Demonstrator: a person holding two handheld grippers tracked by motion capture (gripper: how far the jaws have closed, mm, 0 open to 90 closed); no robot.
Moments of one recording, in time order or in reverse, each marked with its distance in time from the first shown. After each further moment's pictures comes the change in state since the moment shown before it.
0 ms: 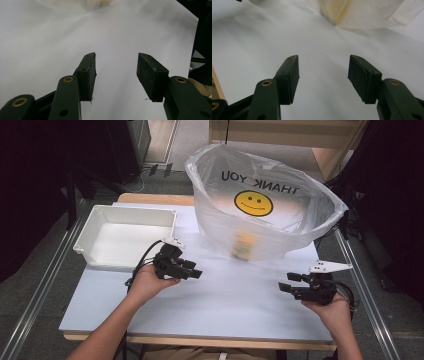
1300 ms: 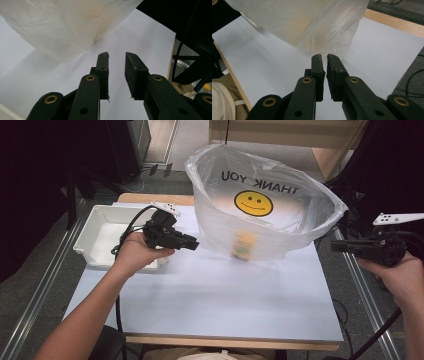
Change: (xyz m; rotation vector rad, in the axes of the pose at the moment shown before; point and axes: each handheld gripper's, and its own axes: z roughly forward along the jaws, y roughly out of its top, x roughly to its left) left arm -0.016 0.078 -0.074 -0.027 -0.007 0.097; right arm -0.059 0.099 -0.122 0.025 -0.006 0.032
